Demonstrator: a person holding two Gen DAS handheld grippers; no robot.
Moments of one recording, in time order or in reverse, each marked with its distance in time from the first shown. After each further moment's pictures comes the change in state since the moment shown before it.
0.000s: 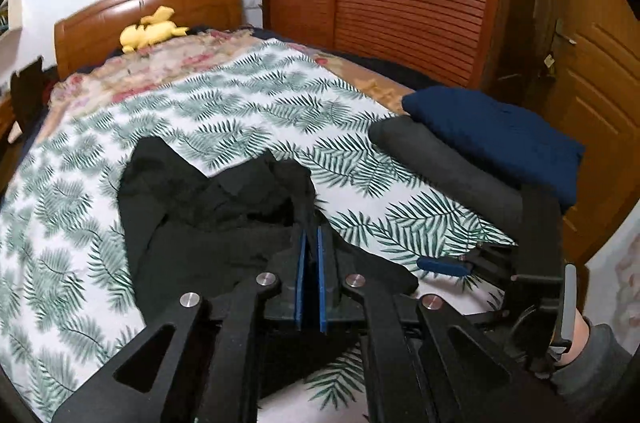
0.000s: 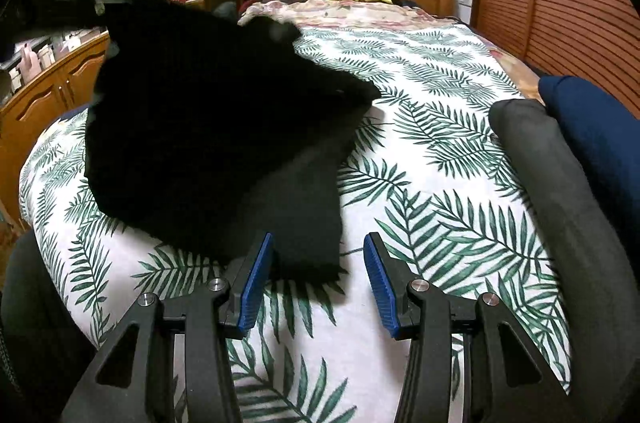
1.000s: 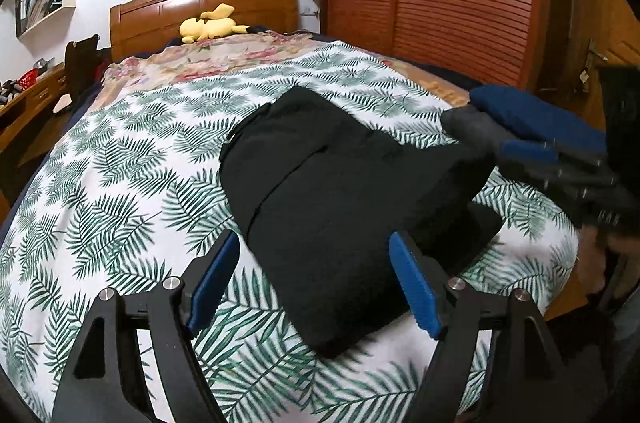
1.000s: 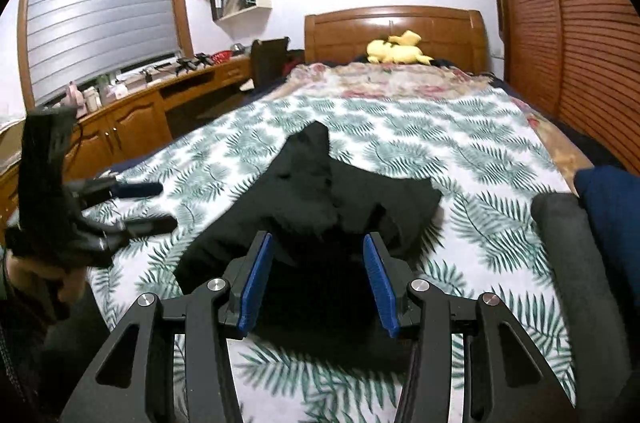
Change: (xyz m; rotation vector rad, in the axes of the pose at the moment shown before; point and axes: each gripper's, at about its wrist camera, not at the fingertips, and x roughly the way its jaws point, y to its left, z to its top) left arm -0.041 0.081 -0.084 -0.078 -0.062 0.145; right arm -0.040 0.034 0.043 -0.023 -0.229 0.152
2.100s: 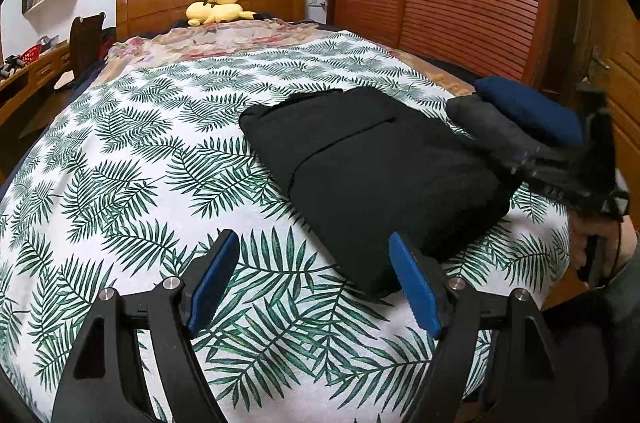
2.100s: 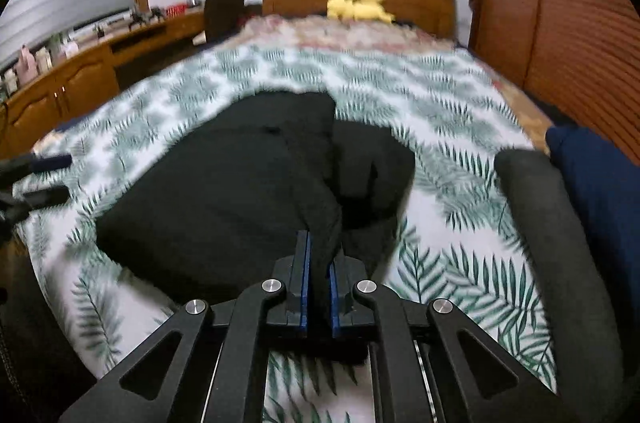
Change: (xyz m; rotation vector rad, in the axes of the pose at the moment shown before) left arm -0.004 0.016 -0.029 -0.056 0.019 -0.027; right arm 0.038 -0.032 -0.015 -0.010 0.201 -0.189
